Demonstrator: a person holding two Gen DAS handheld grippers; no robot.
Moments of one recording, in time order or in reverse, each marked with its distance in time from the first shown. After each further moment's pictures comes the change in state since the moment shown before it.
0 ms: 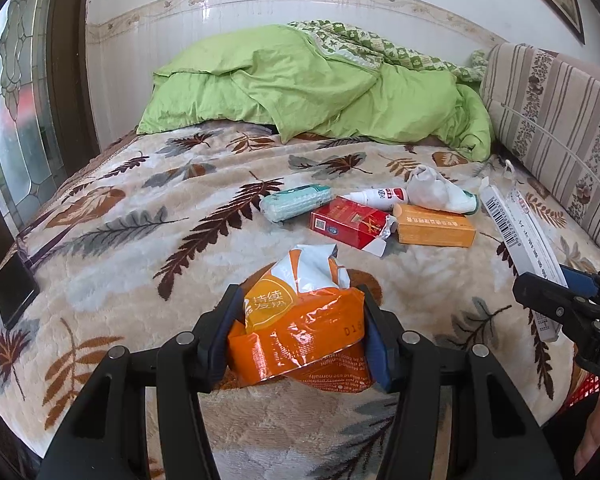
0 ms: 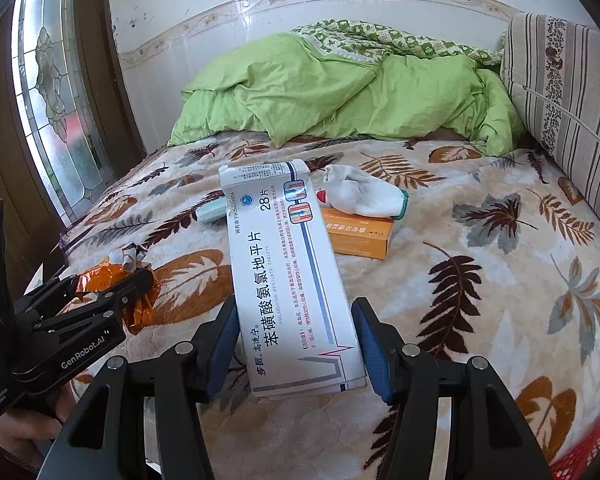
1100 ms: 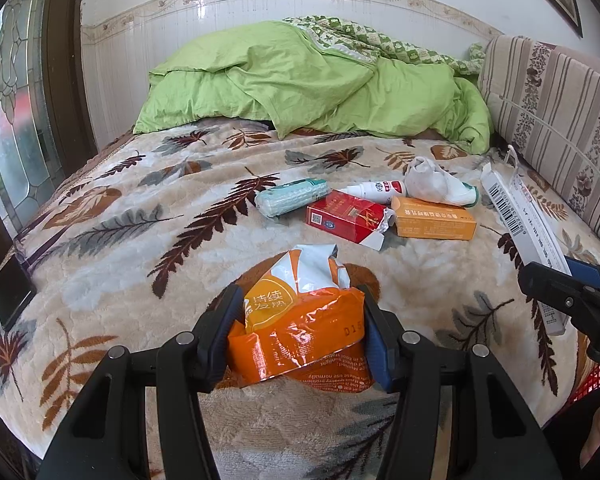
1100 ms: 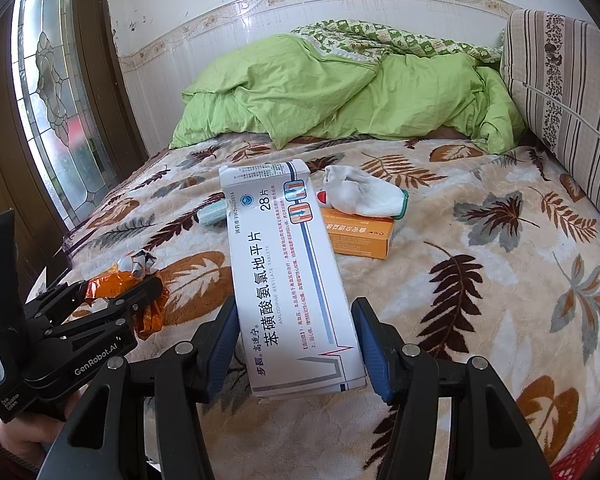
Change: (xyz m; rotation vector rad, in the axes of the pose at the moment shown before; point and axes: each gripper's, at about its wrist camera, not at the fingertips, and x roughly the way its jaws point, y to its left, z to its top) left arm 0.006 -0.004 -0.002 0.023 0.010 0.003; right arm 0.000 0.001 0.000 0.008 -0.002 0.011
